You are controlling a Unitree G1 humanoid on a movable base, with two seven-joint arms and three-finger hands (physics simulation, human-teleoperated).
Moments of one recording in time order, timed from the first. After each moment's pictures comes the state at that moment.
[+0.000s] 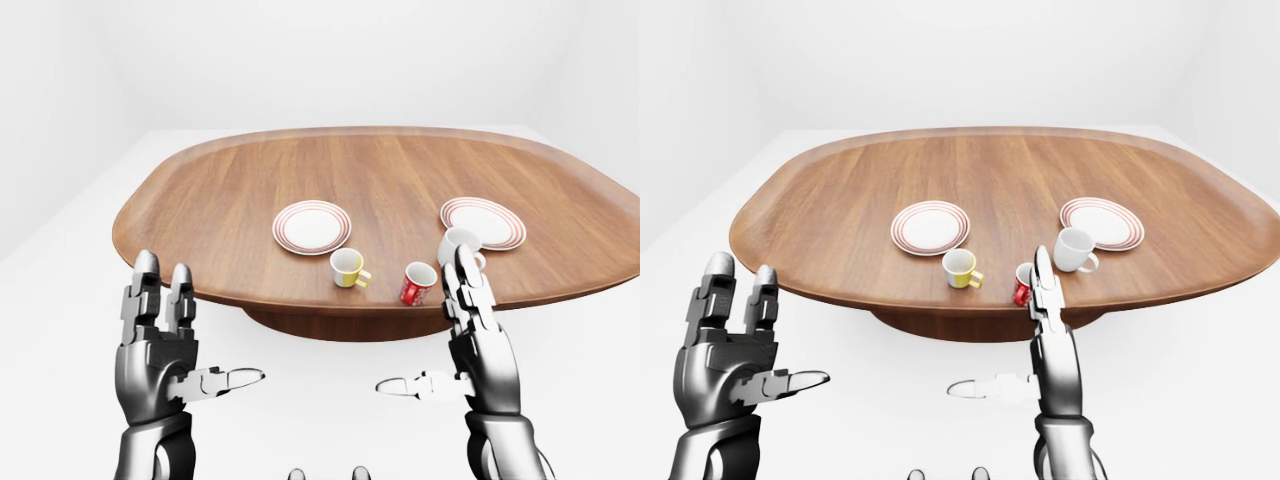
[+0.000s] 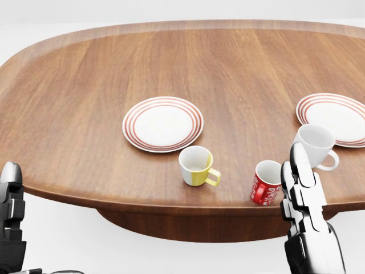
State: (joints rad) left arm 0.40 -0.08 0.15 -0.62 -0.32 -0.09 -0.16; right arm 0.48 -0.06 0.16 -0.72 -0.14 -0.01 -0.07
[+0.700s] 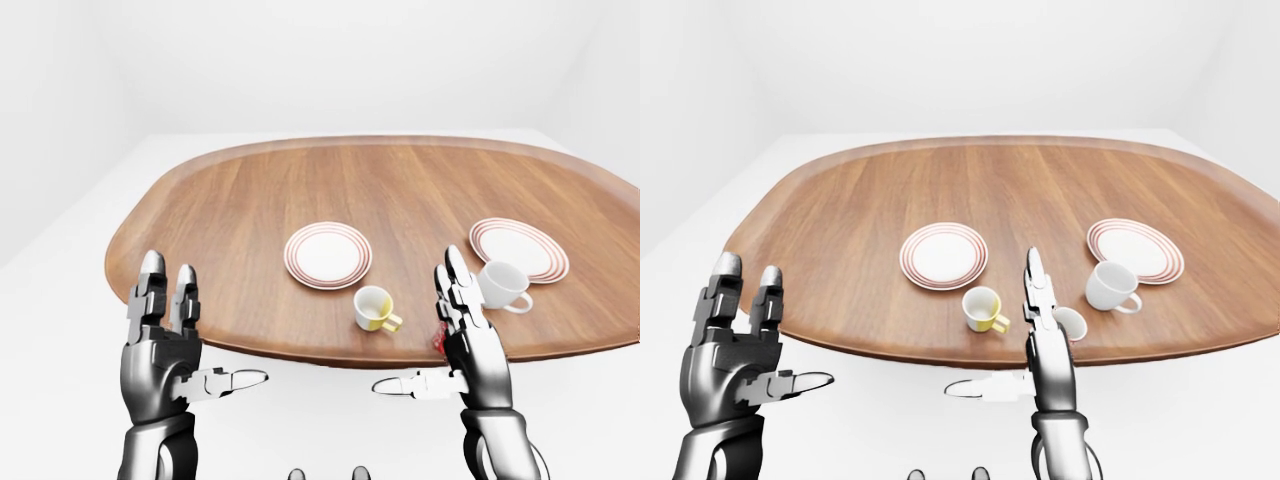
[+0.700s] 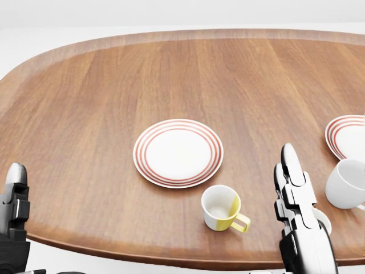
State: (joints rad) left arm 0.41 -0.08 0.14 -0.62 -0.31 -0.09 -0.16; right arm 0.46 -0.07 0.18 -0.72 -0.15 0.04 -0.06
